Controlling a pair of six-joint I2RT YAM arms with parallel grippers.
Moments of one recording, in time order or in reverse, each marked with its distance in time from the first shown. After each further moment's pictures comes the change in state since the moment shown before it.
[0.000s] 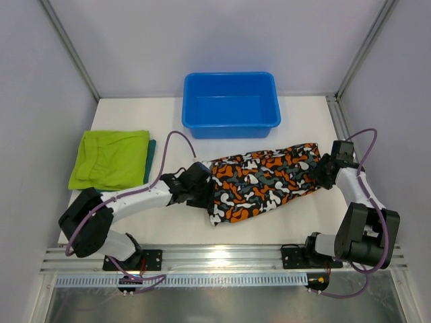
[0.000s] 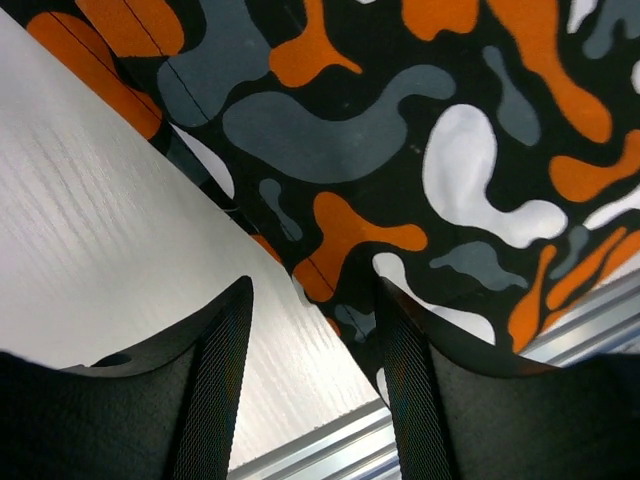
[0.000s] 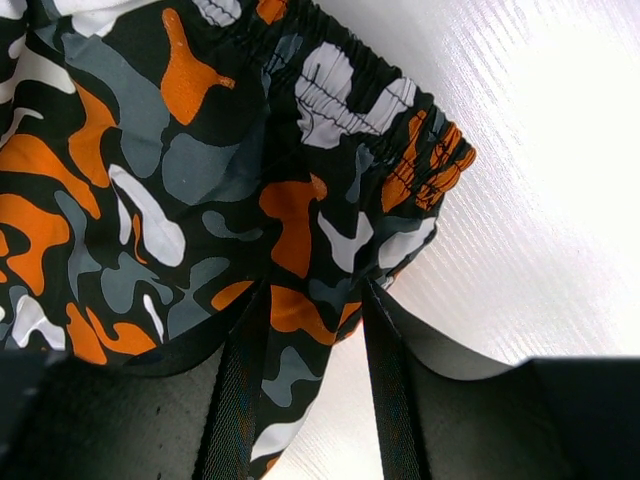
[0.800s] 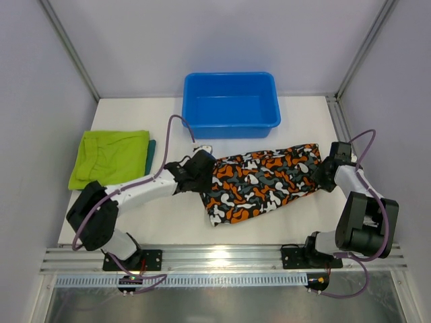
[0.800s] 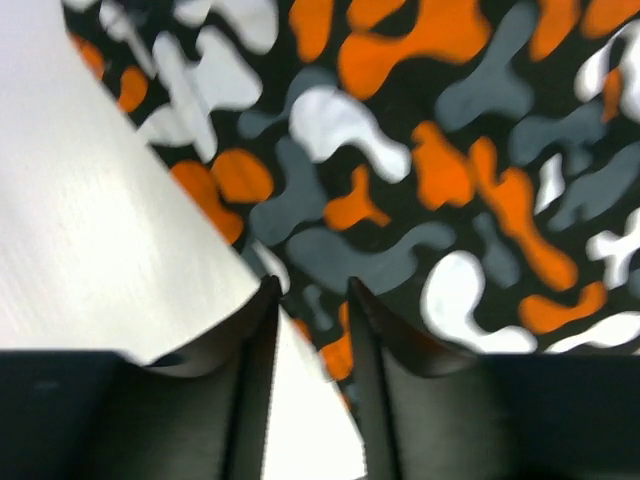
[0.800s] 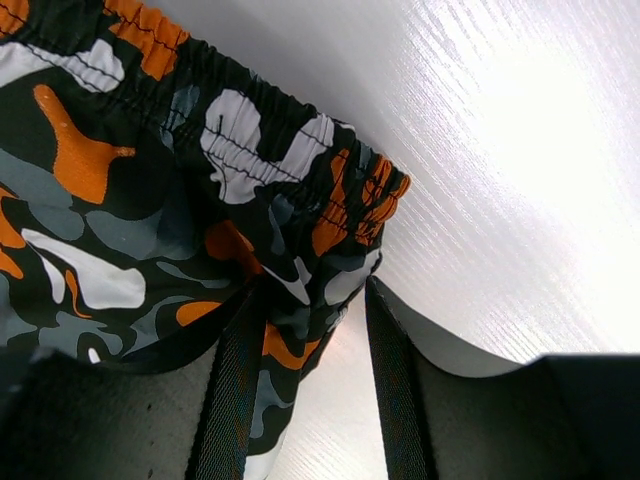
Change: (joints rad) left arm 0.026 0.122 0.210 -0.063 -0.201 0.008; right arm -0.009 0.083 -0.010 0.033 0.111 0.026
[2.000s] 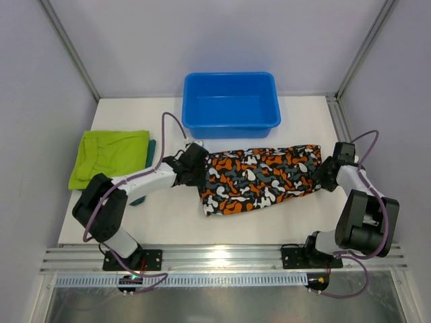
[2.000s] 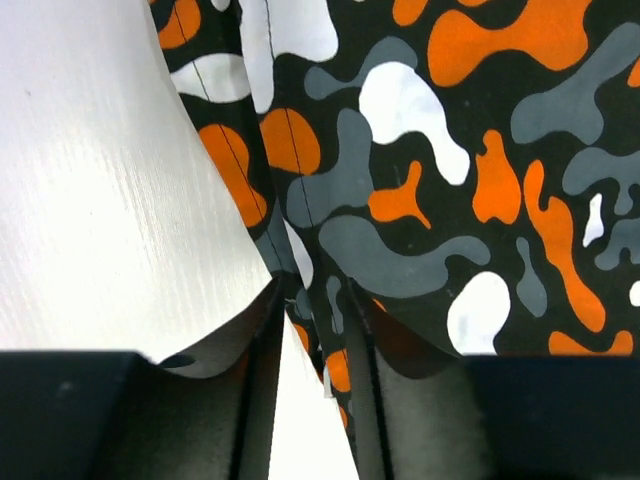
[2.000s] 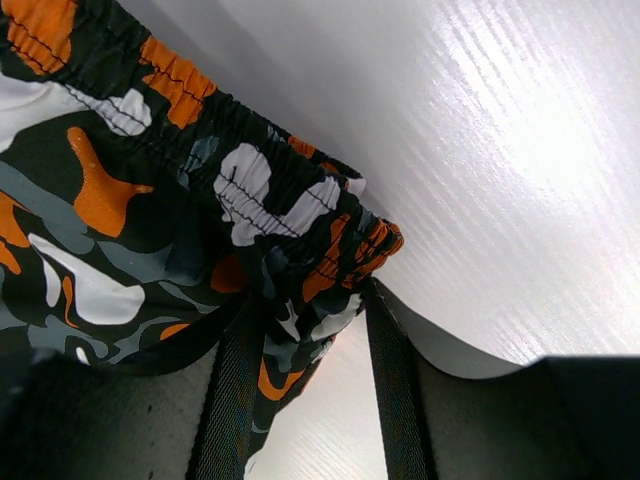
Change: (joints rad) left arm 0.121 0.056 -0.045 0.073 0.032 -0.004; right arm -0.037 0.013 -0.003 0.030 -0.029 -0.030
